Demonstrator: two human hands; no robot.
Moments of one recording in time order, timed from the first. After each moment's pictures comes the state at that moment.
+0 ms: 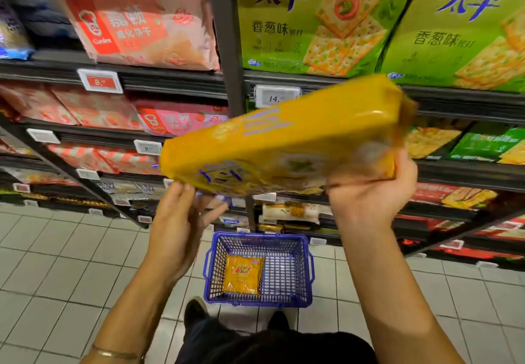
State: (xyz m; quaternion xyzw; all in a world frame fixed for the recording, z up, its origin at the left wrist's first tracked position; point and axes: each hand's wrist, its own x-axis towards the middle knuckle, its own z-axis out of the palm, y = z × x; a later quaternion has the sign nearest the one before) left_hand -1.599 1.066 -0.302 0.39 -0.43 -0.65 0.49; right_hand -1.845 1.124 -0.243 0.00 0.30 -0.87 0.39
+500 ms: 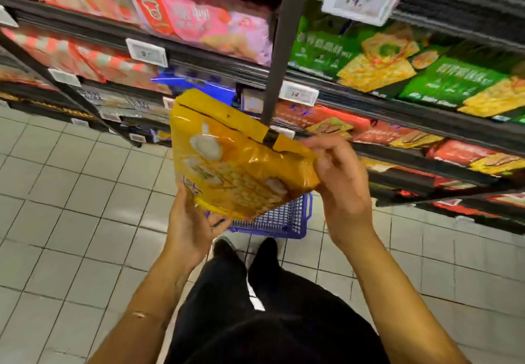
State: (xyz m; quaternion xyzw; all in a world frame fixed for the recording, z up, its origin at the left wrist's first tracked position) left_hand -1.538 1.095 -0.428 0.54 -0.12 -0.75 0.36; right_hand -1.761 1.127 -0.308 -0.40 0.57 -0.57 0.44
